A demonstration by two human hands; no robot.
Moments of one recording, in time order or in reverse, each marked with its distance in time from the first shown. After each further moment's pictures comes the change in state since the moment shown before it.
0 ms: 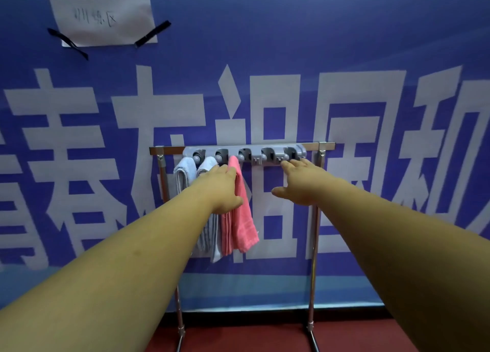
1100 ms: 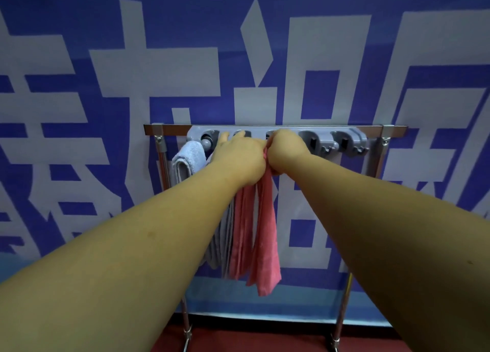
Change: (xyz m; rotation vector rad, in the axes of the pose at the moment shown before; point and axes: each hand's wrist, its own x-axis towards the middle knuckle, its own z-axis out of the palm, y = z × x) left_hand 0.157 -0.045 0.044 -0.029 0.194 -0.009; right_hand 0.210 -0.081 0.054 0.425 0.085 0.128
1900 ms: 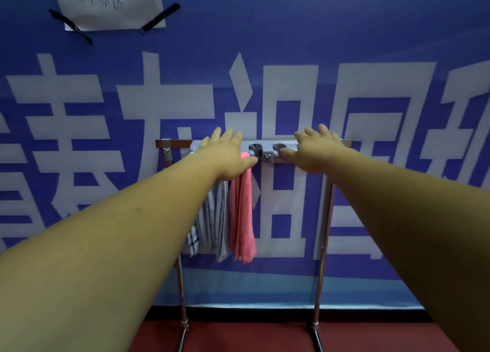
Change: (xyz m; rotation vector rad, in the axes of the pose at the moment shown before) left_hand -0.098 0.025 -0.104 0.005 -0.114 -0.080; right_hand -0.128 0.052 -0.126 -0.430 0.063 -0.032
